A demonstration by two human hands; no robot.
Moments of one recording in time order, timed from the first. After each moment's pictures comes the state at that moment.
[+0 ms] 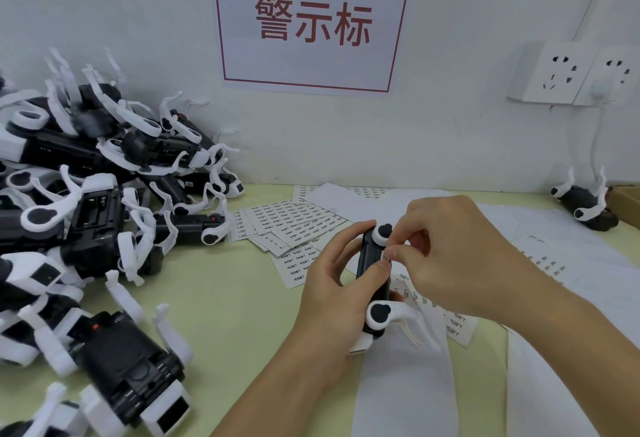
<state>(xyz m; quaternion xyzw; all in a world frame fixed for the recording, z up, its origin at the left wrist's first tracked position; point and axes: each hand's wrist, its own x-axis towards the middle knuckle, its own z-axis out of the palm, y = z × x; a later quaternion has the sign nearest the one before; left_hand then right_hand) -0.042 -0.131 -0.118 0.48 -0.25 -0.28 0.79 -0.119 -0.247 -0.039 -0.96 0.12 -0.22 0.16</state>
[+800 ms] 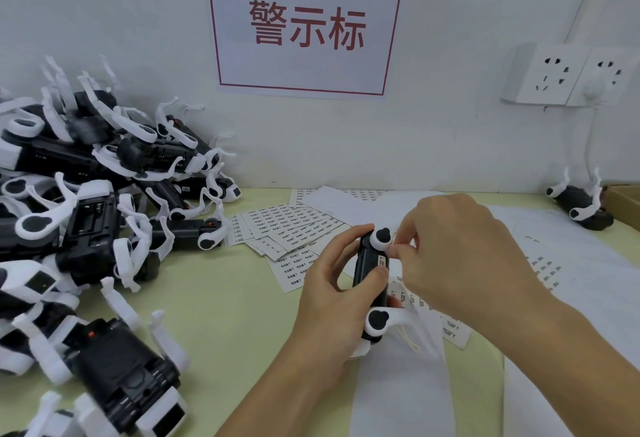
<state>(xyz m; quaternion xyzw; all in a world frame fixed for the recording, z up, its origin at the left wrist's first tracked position) -0.046 -0.129 -0.116 0.49 -0.27 -0.26 0.79 -0.121 -0.234 -0.035 -0.94 0.24 -0.23 0.00</state>
